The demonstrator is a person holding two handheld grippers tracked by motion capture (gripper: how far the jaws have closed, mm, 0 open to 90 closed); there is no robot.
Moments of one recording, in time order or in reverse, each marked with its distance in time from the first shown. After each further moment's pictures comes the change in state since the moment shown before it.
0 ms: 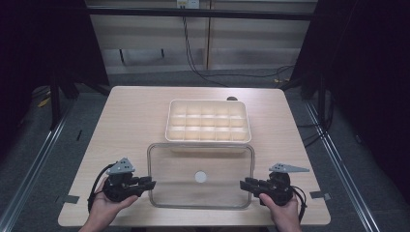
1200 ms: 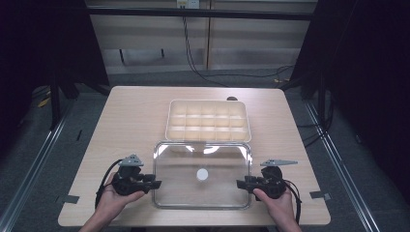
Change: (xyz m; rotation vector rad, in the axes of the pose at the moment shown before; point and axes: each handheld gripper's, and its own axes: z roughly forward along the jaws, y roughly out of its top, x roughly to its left) left arm 0.013 0.009 0.027 0.098 -0.028 -0.047; right arm -0.015 0.007 0.026 0.122 -0.069 0.010
